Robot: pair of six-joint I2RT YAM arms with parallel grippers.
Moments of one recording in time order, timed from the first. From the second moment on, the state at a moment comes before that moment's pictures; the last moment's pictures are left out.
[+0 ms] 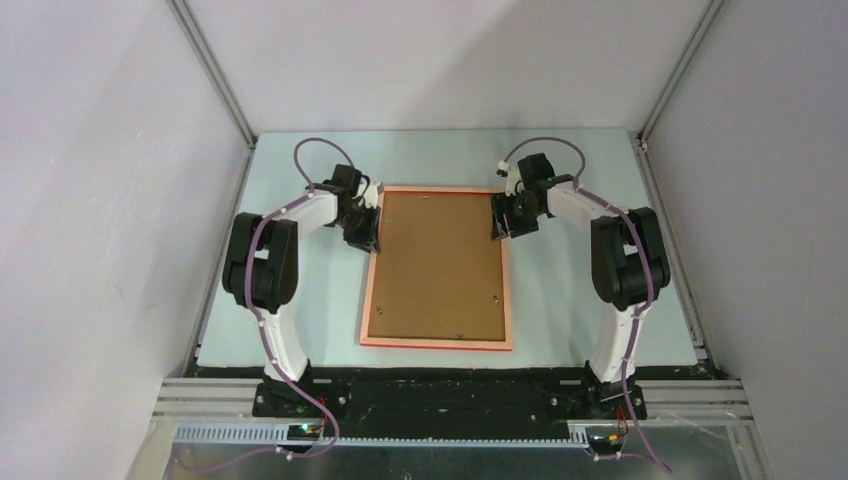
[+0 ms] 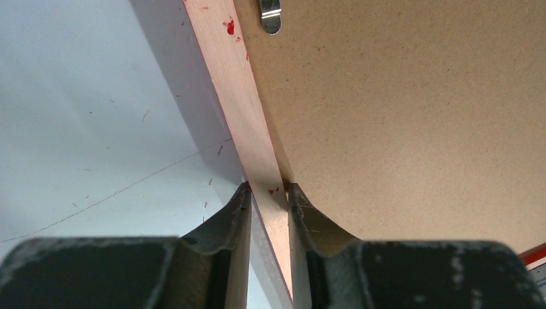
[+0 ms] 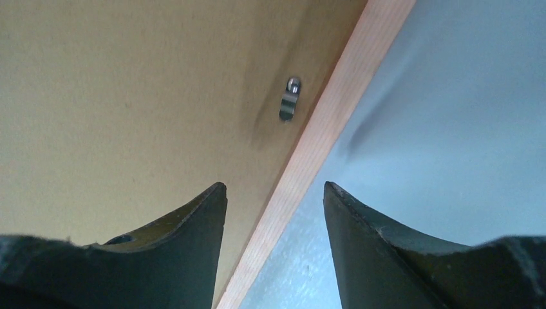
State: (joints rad) left arm -0.23 1.92 1.28 -0.61 0.29 -0.05; right arm 0.28 1.93 1.35 -0.54 -0.31 0.04
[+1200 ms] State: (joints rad) left arm -0.22 1.92 1.28 -0.60 0.29 -0.05; right arm 0.27 2.10 1.56 -0.58 -0.24 0.07
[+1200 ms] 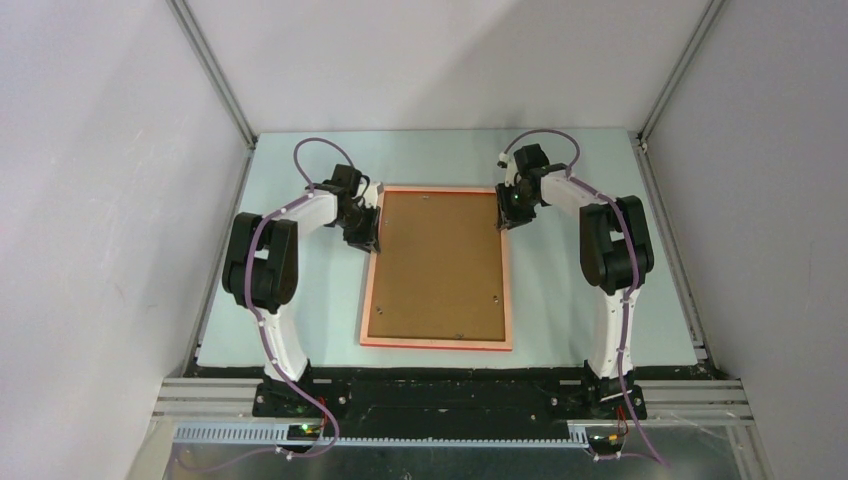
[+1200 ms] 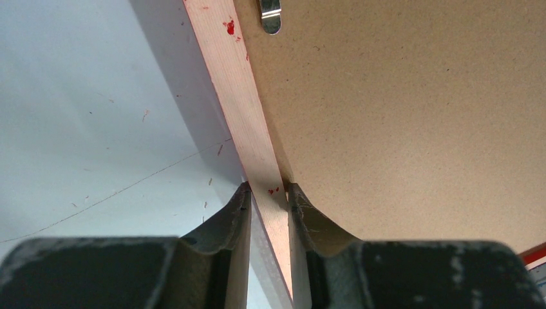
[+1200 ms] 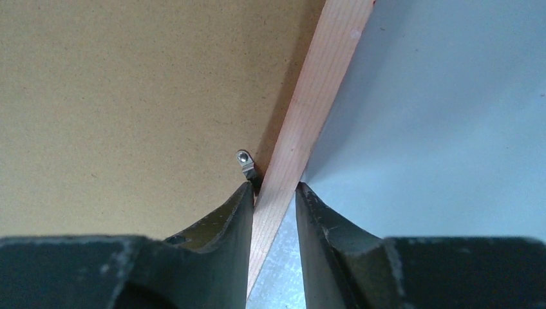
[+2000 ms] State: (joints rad) left arm -0.22 1.92 1.28 -0.60 0.29 -0.05; right arm 0.26 2.11 1.65 -0.61 -0.27 0.05
